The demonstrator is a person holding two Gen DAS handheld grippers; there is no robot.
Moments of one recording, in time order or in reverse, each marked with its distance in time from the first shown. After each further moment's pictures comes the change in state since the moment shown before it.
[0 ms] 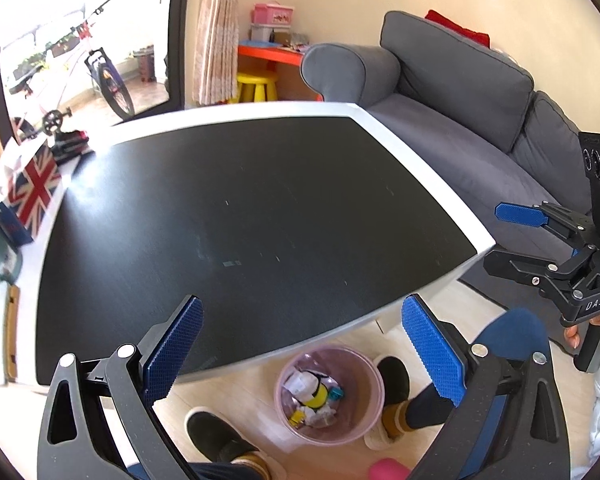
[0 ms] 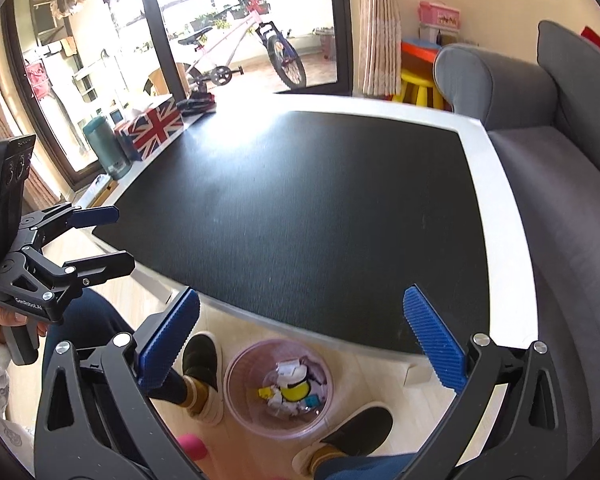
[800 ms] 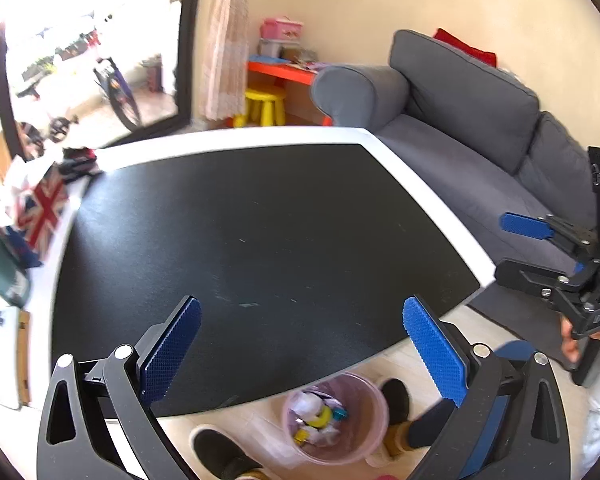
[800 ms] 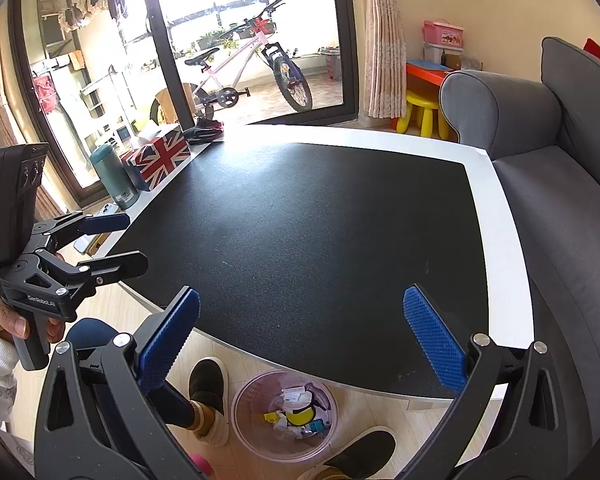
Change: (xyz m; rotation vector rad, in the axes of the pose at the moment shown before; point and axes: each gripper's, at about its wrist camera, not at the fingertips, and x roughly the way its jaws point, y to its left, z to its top) left arm -0.008 0.014 0.027 -0.014 -0.062 0.044; right arm -0.006 0.005 0.032 -0.001 -0.066 0.023
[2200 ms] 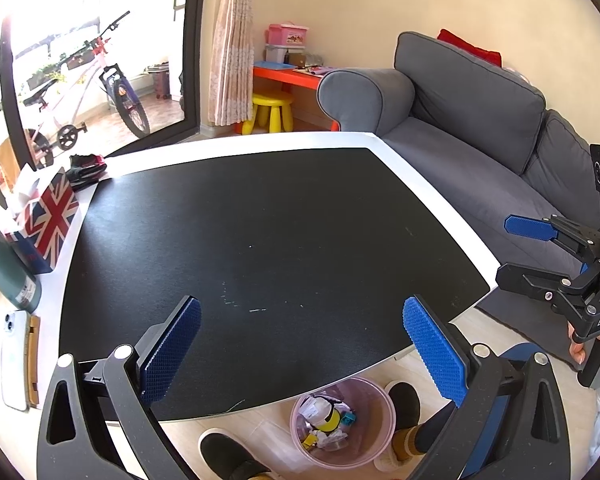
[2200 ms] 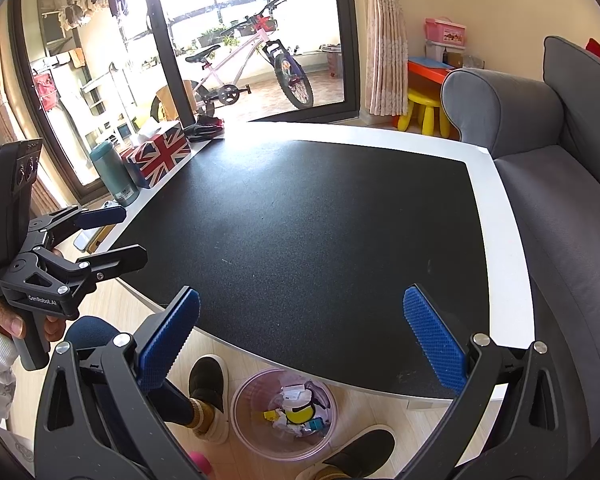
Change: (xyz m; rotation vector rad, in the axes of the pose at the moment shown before) left arm 0.001 -0.002 0.002 0.004 0.000 0.005; right arm 0.006 0.004 -0.001 -0.004 0.010 0.002
